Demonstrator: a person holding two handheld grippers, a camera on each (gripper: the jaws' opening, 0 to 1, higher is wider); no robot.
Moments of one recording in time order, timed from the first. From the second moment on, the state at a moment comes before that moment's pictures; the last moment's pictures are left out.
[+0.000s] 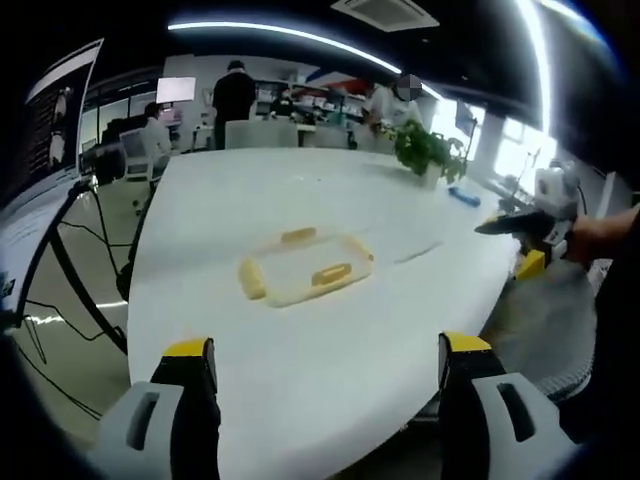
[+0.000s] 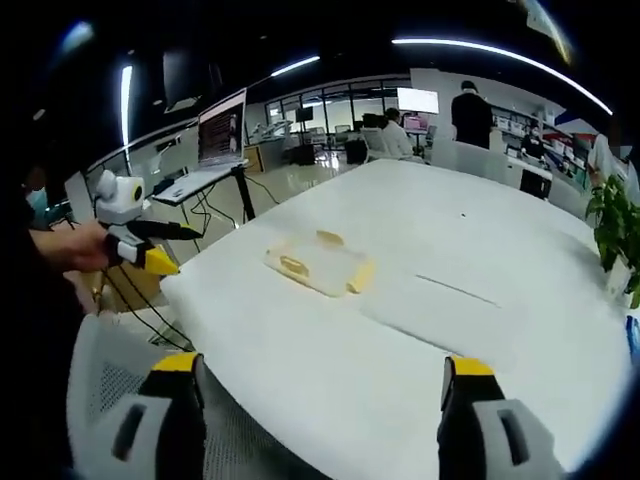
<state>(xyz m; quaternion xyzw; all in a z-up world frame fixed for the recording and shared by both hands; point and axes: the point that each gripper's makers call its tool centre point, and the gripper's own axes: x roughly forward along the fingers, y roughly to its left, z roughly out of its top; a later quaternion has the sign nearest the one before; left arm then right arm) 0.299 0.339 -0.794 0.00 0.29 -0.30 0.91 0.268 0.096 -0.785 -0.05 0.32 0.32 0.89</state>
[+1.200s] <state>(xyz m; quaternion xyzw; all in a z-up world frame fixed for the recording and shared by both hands) 0.343 0.351 -0.812 0.03 0.33 -0.30 0.89 0.342 0.107 -0.803 -0.08 0.32 0.37 0.87</state>
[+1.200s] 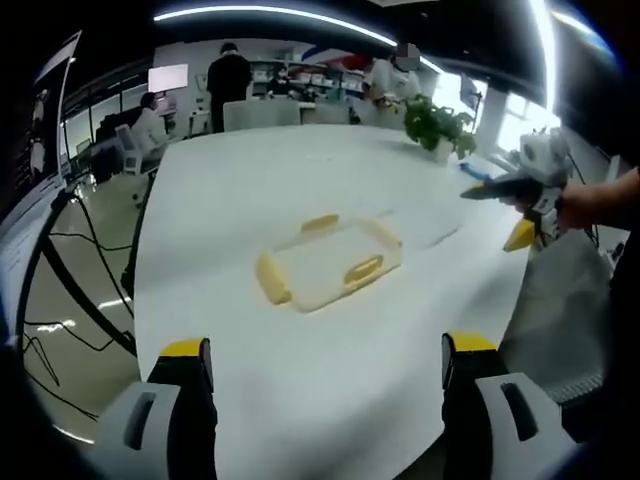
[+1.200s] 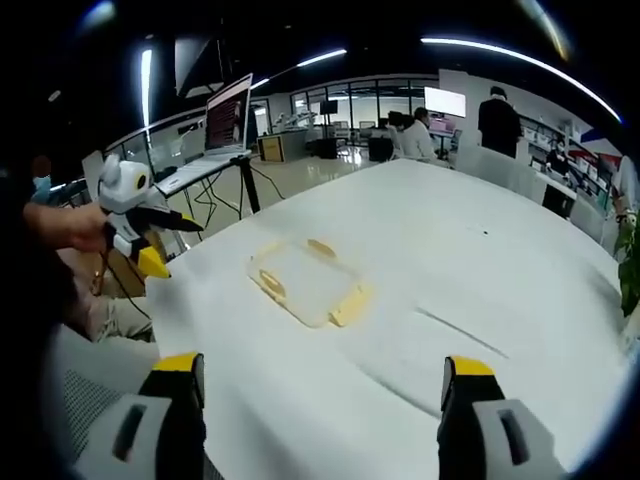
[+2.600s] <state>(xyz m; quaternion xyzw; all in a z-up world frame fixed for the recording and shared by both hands) 0.372 0.336 -0.823 0.13 0.35 -0.36 0.86 0.373 0.134 -0.809 -0.16 0.30 0.47 0.82</state>
